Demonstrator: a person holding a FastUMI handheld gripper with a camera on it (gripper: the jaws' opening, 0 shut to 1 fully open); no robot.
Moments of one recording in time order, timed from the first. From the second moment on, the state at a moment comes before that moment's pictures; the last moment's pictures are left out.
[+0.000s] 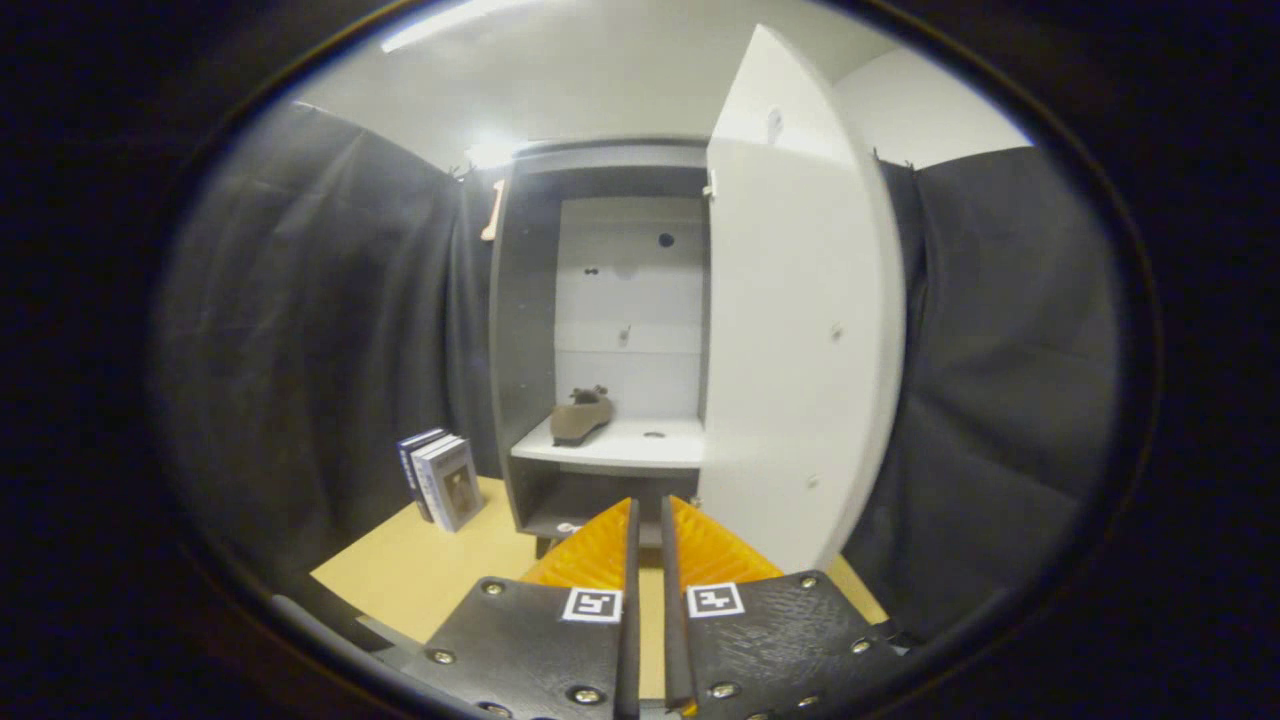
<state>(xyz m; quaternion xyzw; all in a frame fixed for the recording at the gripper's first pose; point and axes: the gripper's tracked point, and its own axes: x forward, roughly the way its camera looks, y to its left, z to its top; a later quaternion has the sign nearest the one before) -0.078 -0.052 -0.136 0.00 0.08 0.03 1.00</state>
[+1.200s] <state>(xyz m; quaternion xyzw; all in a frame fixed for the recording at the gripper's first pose) 0.003 0.016 -0.494 0.02 0.35 -0.03 0.94</state>
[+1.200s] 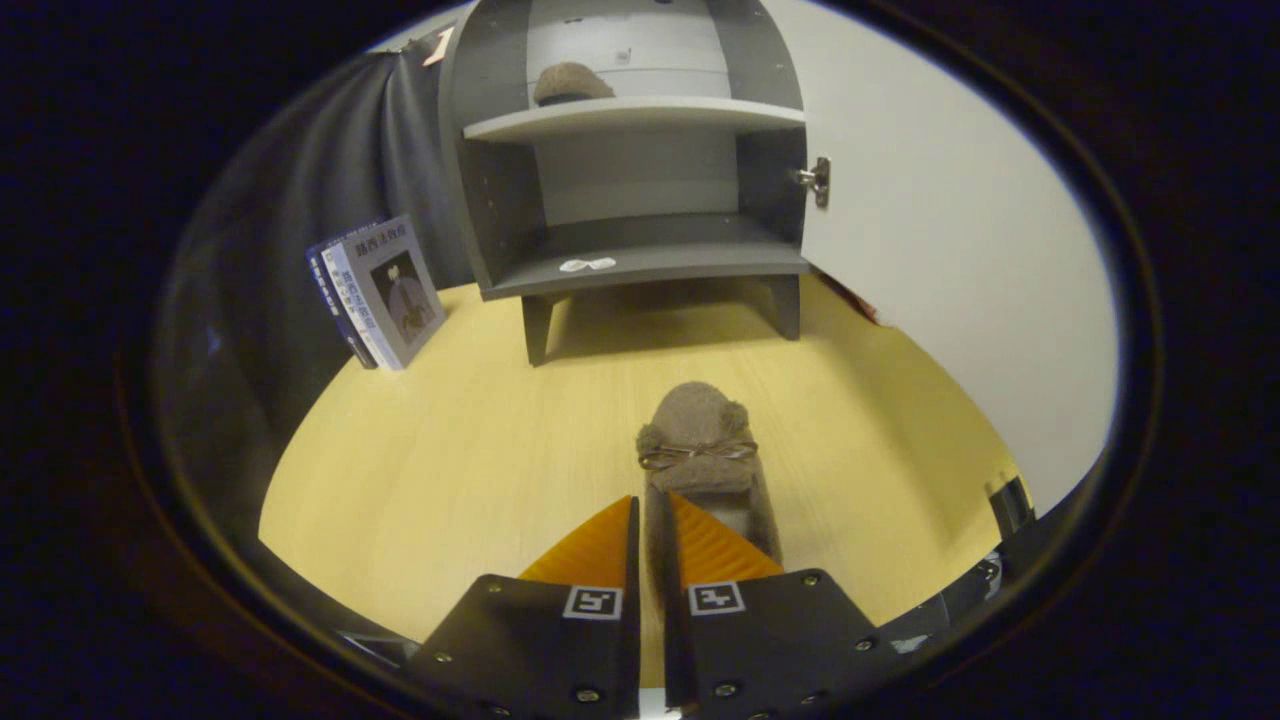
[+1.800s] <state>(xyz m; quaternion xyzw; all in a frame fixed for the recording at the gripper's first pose) 0.026 0.013 -0.544 -0.02 0.44 -0.03 0.90</state>
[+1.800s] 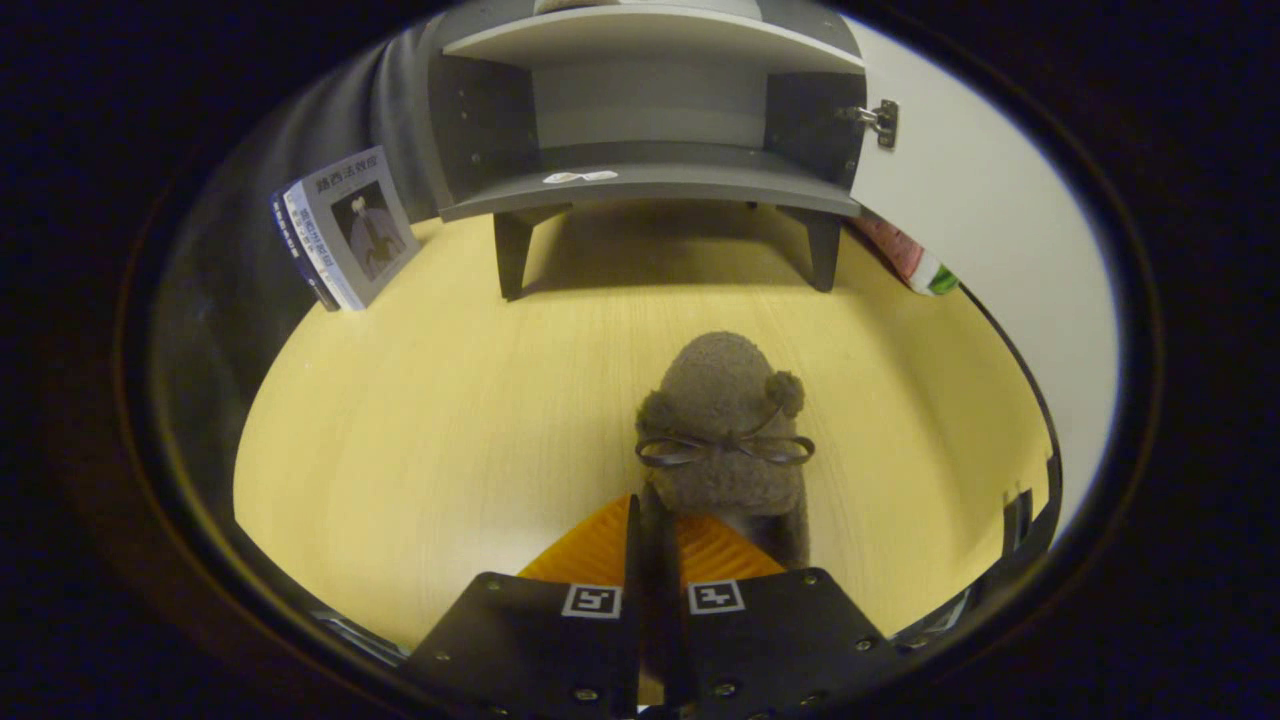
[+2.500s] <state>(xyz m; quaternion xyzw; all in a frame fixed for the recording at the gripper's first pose) 0.029 0.007 -0.548 -0.04 0.45 -0.05 0.89</state>
